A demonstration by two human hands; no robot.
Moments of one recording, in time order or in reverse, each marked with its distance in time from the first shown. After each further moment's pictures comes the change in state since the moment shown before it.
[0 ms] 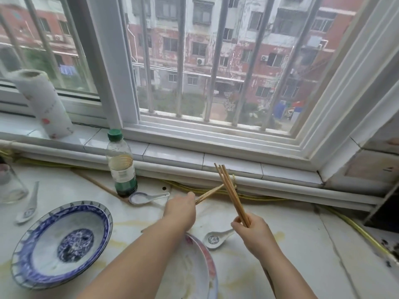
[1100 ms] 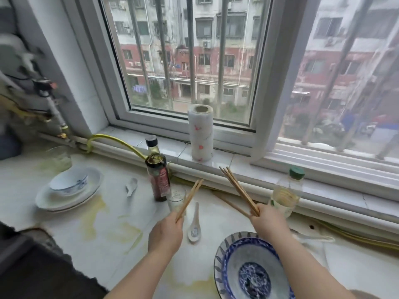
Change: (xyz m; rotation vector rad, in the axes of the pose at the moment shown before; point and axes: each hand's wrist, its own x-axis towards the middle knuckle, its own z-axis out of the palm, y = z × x) left_hand -0.095 -0.427 -0.034 -0.548 0.321 -0.471; right_hand 0.021 -0.262 0.298 -0.440 -0.123 -0.214
